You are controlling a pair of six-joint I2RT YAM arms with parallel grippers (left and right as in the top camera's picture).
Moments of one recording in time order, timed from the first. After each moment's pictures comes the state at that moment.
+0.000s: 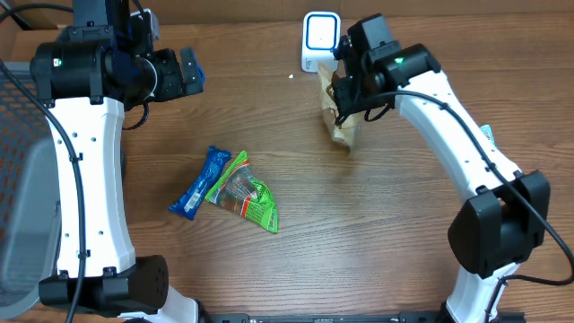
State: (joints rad) left arm 0.05 1.74 2.11 -1.43 0.12 -0.21; right arm 0.38 1.98 1.83 -0.99 -0.17 0.10
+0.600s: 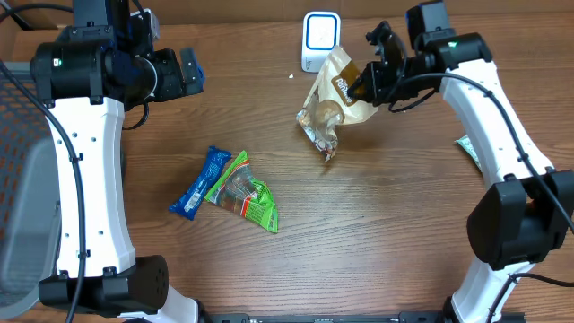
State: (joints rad) left arm 0.05 1.74 2.11 -1.43 0.12 -0.21; right arm 0.17 1.98 1.83 -1.02 -0.69 0.06
